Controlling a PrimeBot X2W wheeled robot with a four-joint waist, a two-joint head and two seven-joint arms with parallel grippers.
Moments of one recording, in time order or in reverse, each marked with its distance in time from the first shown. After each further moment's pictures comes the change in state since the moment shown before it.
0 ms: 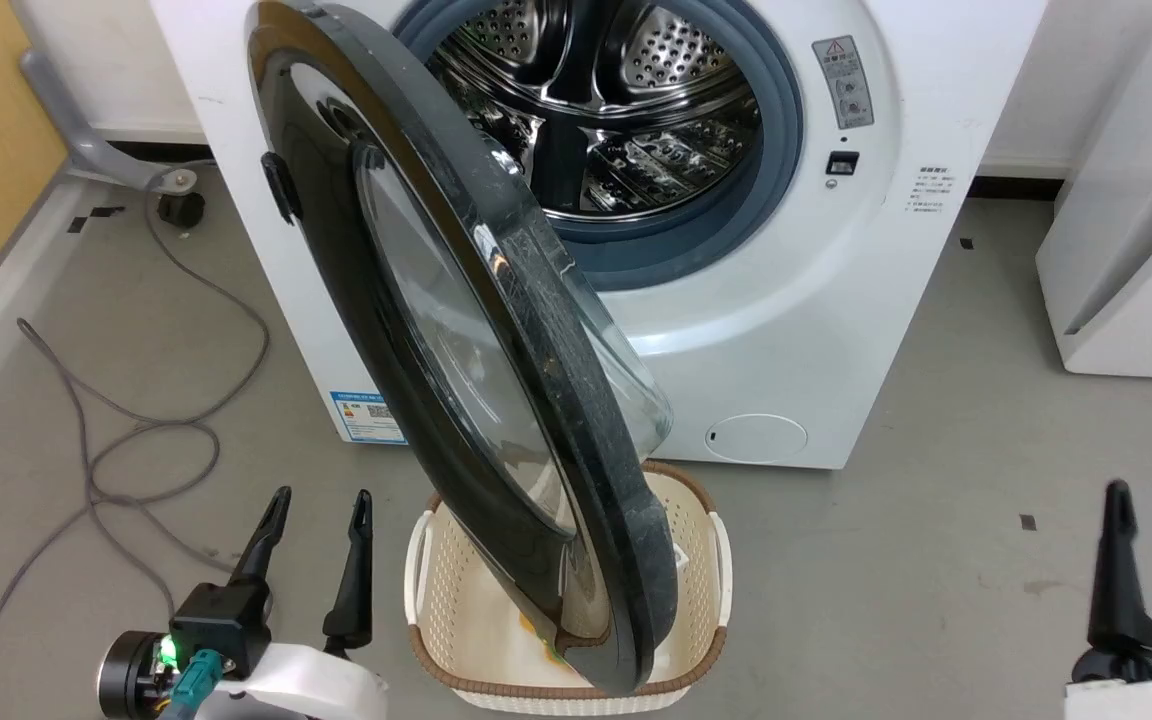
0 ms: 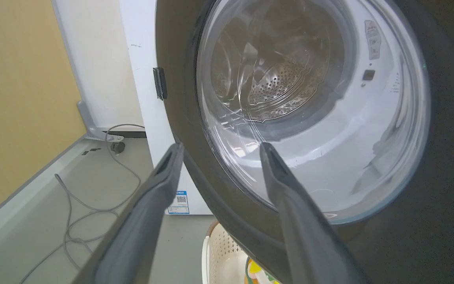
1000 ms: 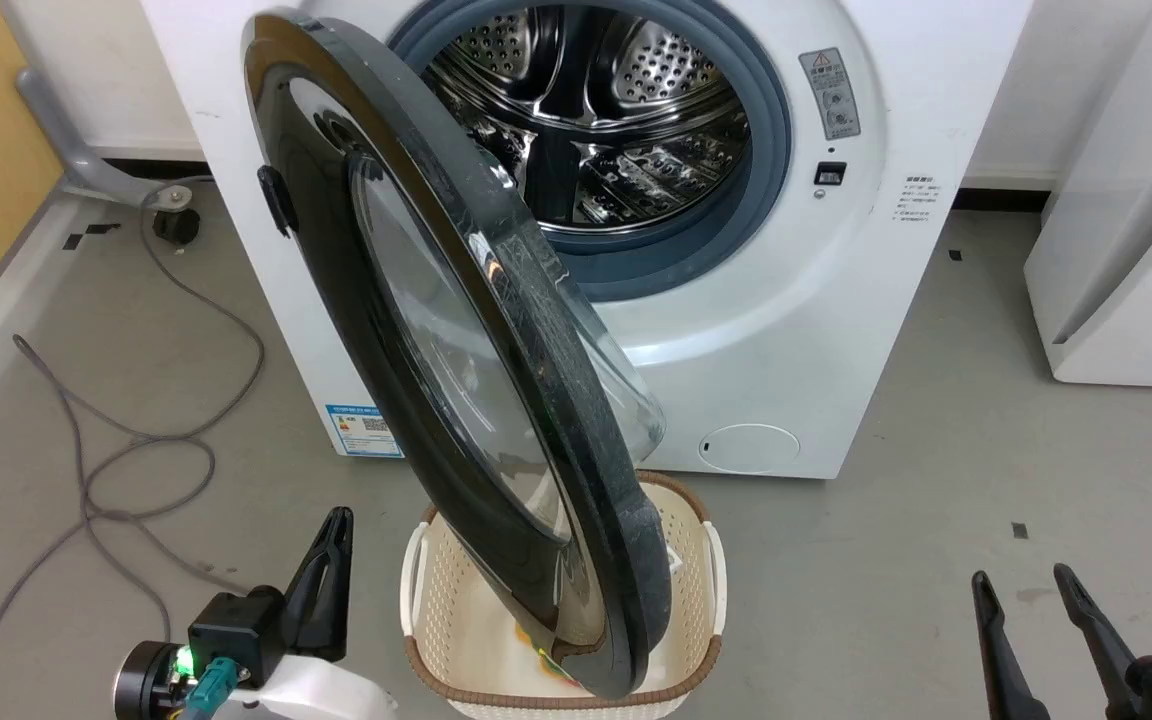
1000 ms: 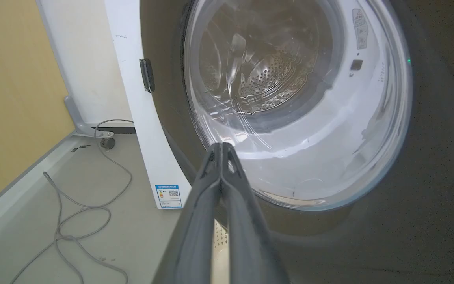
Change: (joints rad) left arm 0.006 0.010 -0.023 0.036 -0.006 -0.013 0.000; right arm 0.127 0.005 0.091 -0.080 -0.433 0.000 0.123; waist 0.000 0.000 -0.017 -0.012
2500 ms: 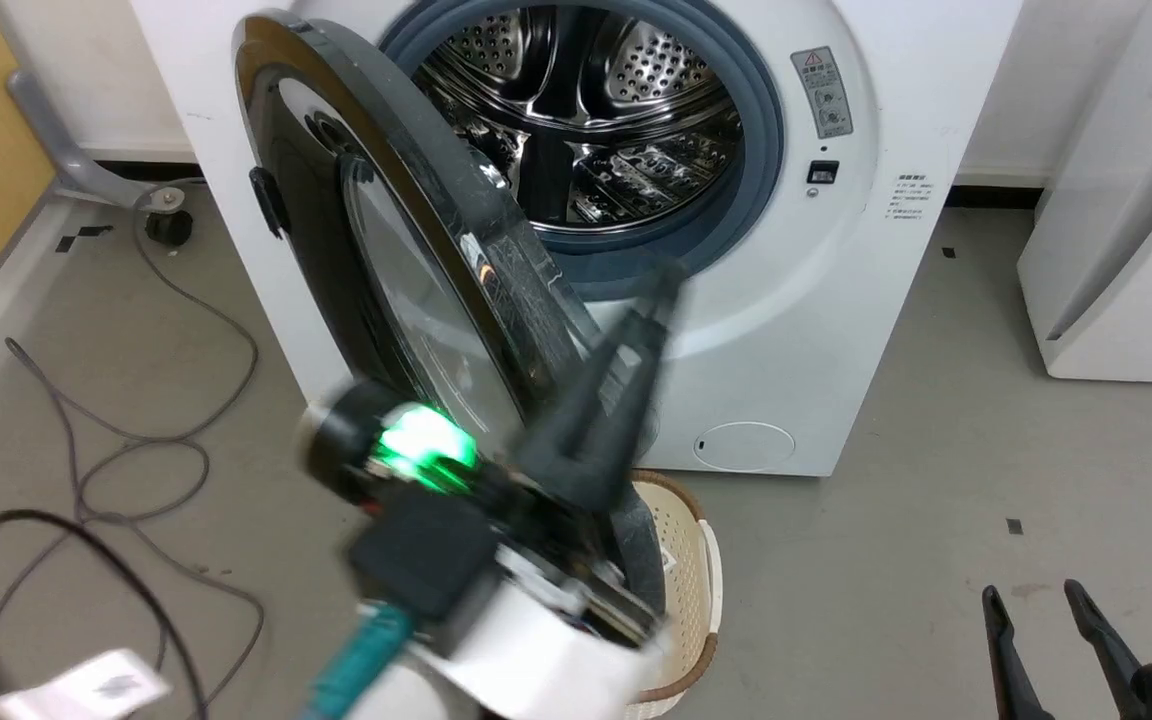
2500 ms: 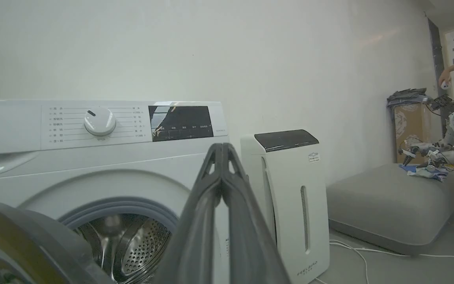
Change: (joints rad) left arm -0.270 -0.052 -0.388 -0.626 -0.052 0.044 0.219; right arm 0.013 0.000 -0.023 0.002 -0.018 0.000 0.028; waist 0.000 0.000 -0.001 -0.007
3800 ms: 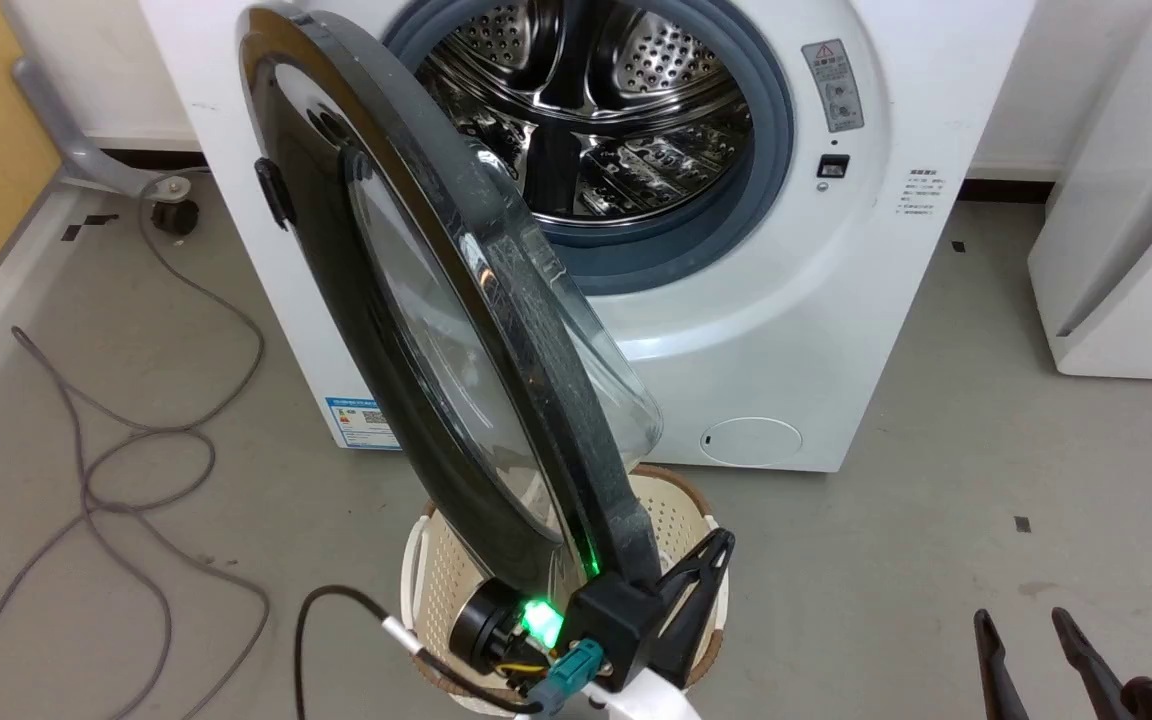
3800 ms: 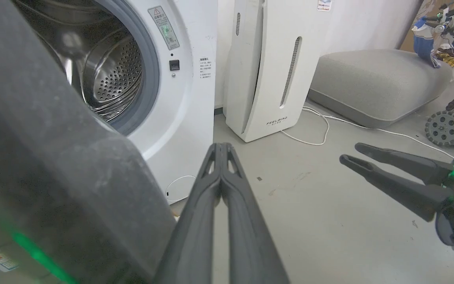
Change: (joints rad) left arm 0.132 -0.006 -0.227 0.476 -0.045 0.119 0.029; right arm 0.001 0.000 0.009 0.072 0.062 0.000 0.011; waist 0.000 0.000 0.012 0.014
